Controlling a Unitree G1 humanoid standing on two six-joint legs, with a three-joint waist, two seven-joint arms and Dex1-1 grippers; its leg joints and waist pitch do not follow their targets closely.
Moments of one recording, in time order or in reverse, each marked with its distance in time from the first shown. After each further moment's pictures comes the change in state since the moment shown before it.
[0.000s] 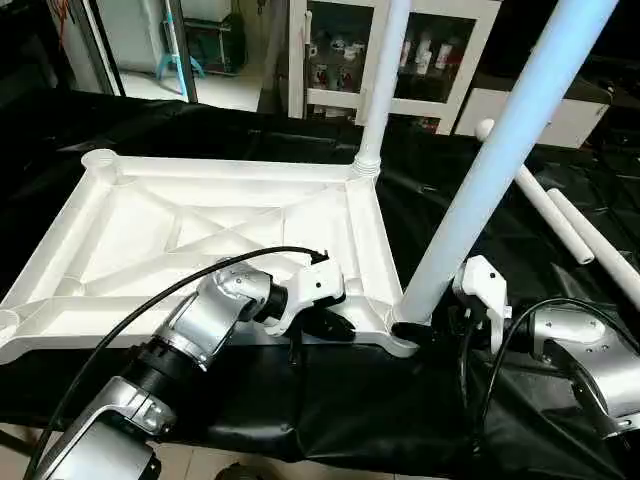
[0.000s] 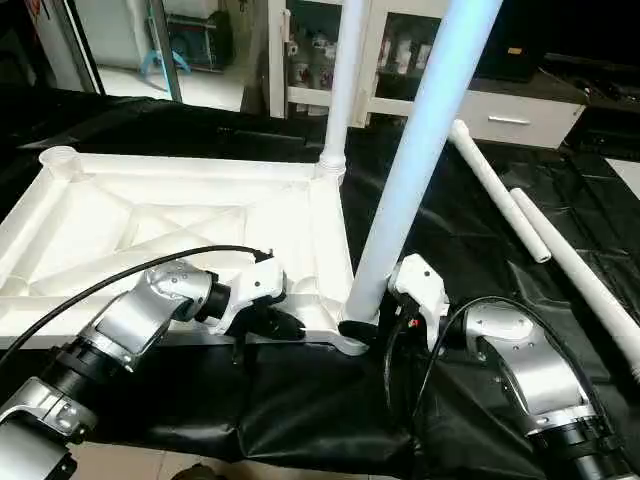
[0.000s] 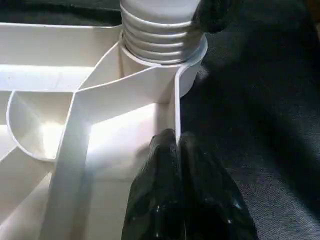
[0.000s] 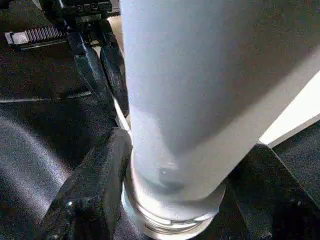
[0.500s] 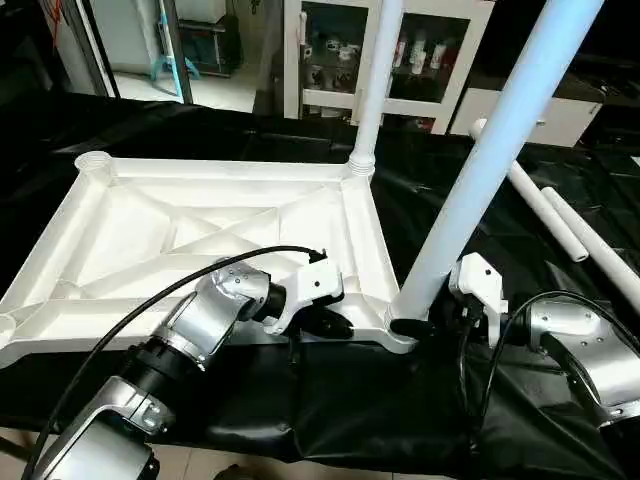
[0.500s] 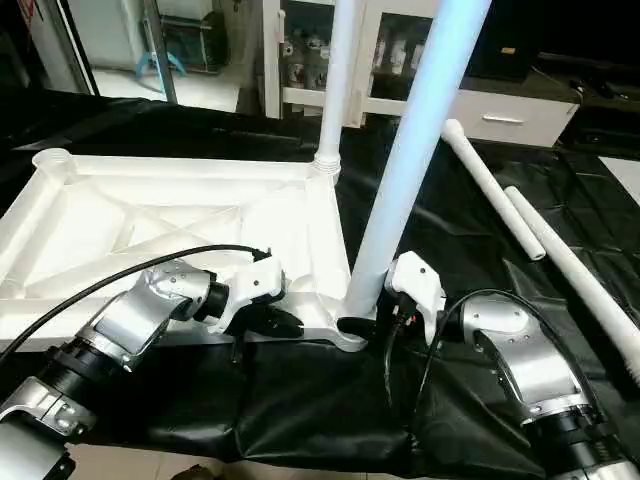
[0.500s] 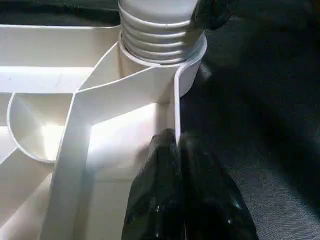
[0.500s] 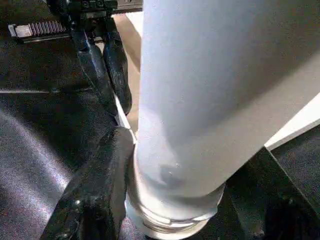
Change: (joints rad) left arm 0.000 0.010 0.000 0.000 0.000 0.000 0.011; right arm -0.046 0.003 0.026 0.063 -0.021 -0.064 0.034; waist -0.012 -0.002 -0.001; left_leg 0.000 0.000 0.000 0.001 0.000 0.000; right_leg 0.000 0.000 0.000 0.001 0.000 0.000
